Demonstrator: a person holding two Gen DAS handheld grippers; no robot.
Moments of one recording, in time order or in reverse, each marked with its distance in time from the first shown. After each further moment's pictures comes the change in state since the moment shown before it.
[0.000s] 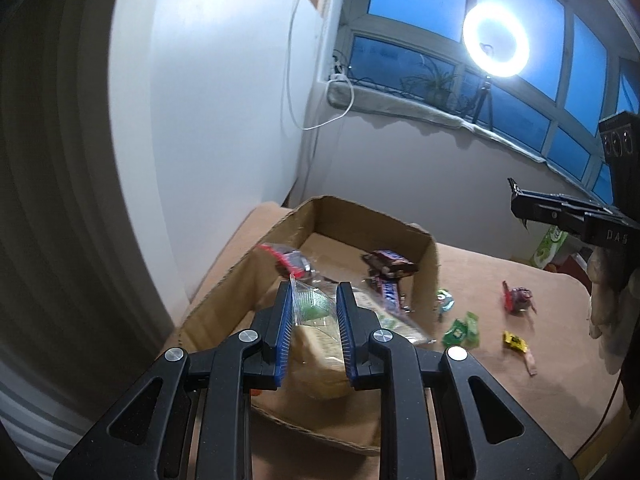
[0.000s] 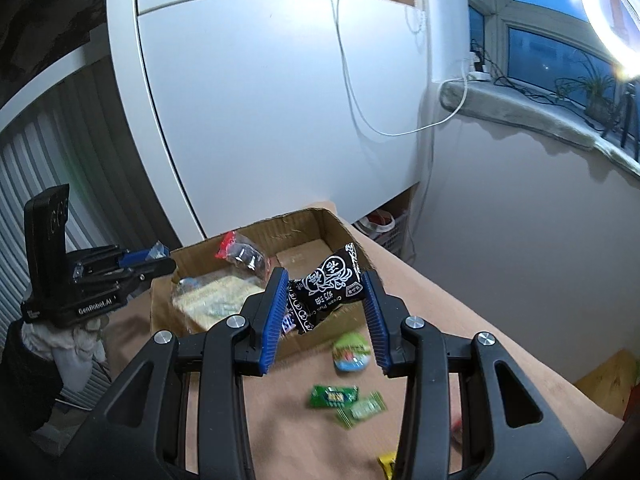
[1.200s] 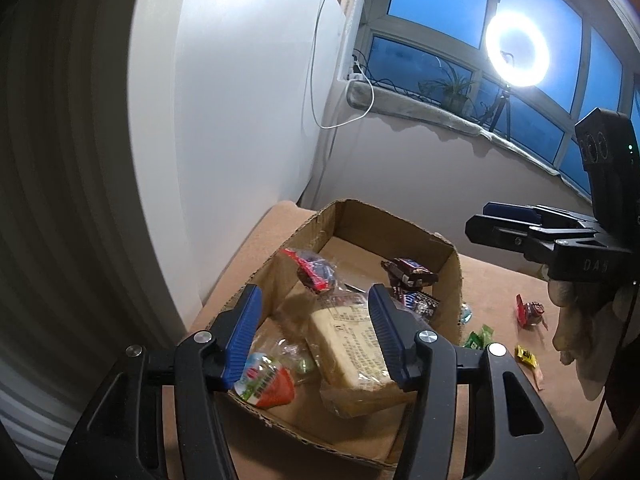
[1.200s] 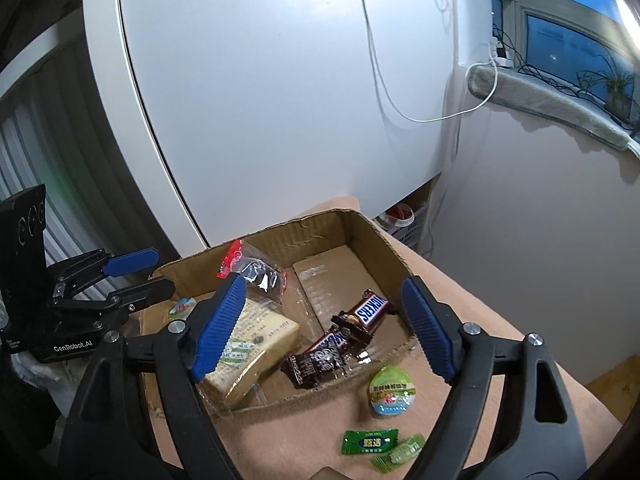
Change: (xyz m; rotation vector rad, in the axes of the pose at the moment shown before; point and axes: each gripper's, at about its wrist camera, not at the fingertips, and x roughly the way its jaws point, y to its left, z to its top) left arm 0.009 0.013 0.007 -0.049 0.001 0.018; right arm 0.054 0.024 0.016 0.006 0.049 0.016
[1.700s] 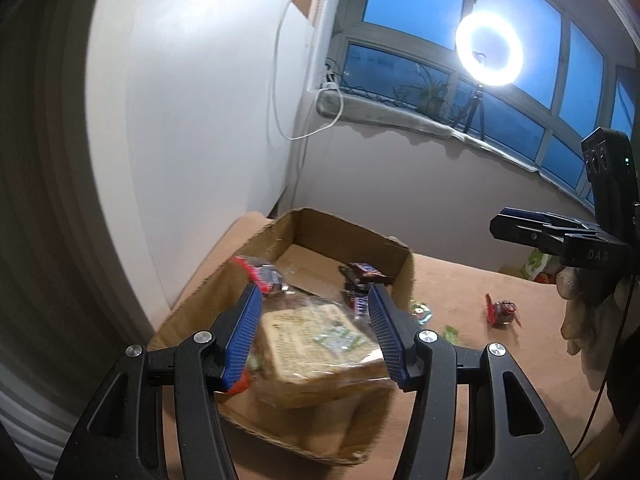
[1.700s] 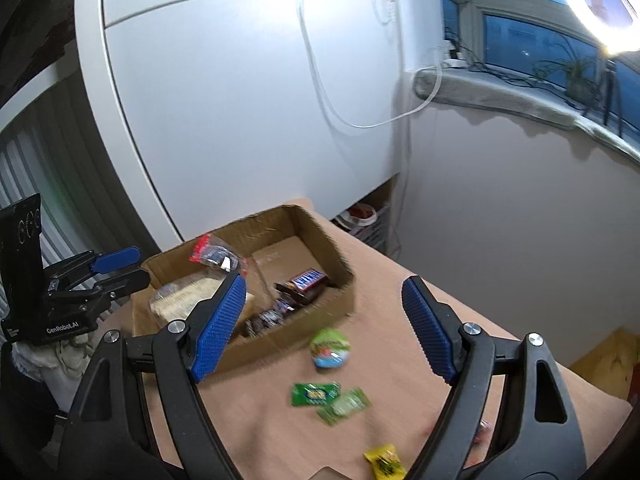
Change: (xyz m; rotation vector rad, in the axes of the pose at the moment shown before) left arm -0.016 -0.042 -0.001 0.042 -0.032 -0.053; right arm -0.069 -0.050 -0.029 0.073 -0.049 -0.074
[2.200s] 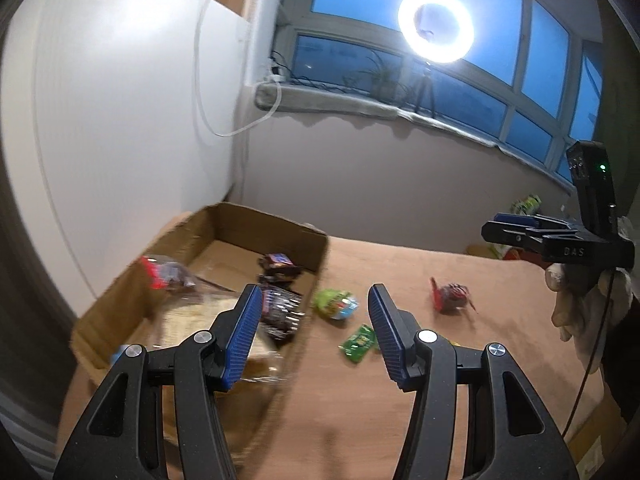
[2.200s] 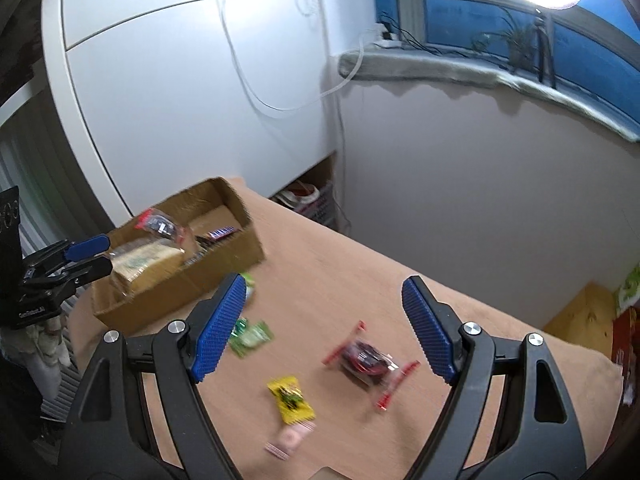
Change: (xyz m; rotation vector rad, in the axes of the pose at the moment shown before) left arm 0.011 -0.073 -0.009 0.093 0.033 -0.108; right arm -0.050 -0.086 -0.051 0.094 0.033 -0.114
